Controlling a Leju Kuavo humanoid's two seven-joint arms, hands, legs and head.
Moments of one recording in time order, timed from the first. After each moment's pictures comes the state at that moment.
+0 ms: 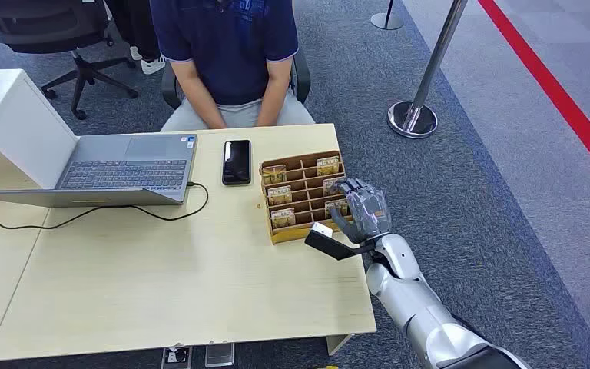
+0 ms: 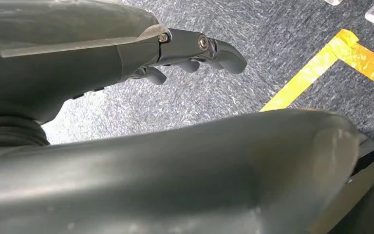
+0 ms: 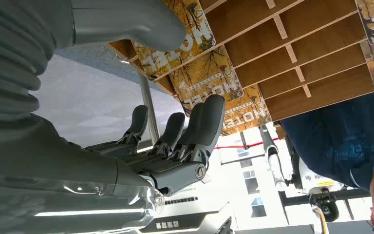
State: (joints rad) left arm -0.12 -0.12 0.51 -0.22 -1.33 -0.01 0.01; right arm -0.50 -0.01 0.31 -0.66 0.94 -0.65 -0.33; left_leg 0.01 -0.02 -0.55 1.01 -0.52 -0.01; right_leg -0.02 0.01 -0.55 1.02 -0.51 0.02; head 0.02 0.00
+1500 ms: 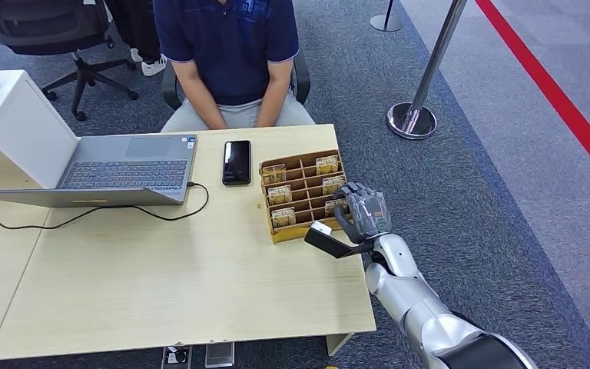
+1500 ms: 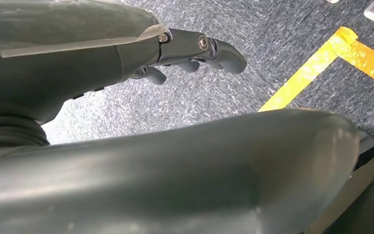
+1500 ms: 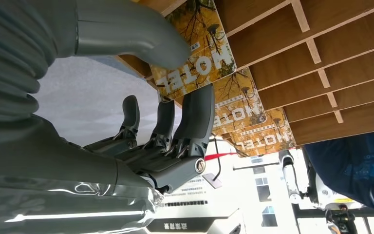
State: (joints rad) left arm -0.12 -0.12 0.51 -0.21 -1.34 -0.02 0.02; right arm -0.56 0.00 0.31 -0.50 0.99 -0.70 -0.27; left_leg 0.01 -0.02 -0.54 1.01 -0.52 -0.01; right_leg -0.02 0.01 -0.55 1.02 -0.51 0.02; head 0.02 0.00
